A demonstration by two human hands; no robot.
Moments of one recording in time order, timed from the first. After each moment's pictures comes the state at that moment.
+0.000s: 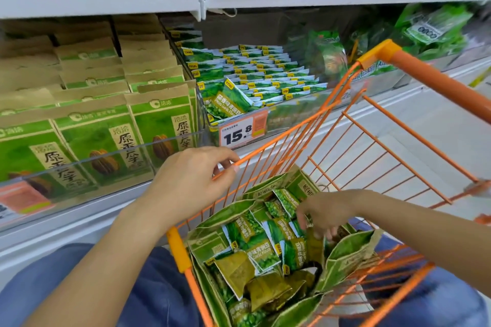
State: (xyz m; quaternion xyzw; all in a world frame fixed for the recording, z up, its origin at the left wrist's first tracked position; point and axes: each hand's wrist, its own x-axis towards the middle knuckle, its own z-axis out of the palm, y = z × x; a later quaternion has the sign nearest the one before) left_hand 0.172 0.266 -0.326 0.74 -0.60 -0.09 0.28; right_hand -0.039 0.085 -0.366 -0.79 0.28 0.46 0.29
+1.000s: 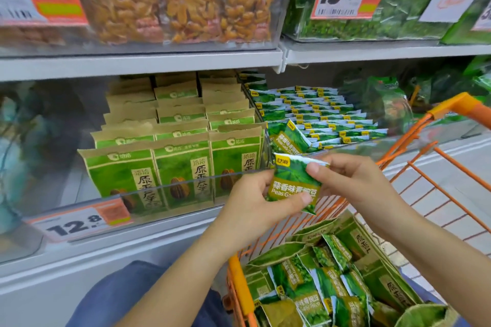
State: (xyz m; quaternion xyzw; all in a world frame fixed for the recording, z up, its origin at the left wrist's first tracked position) left_hand 0.171 0.271 -0.315 0.57 -0.40 -0.37 0.62; right_hand 0.051 0.148 -0.267 -0.74 0.25 -0.21 0.59
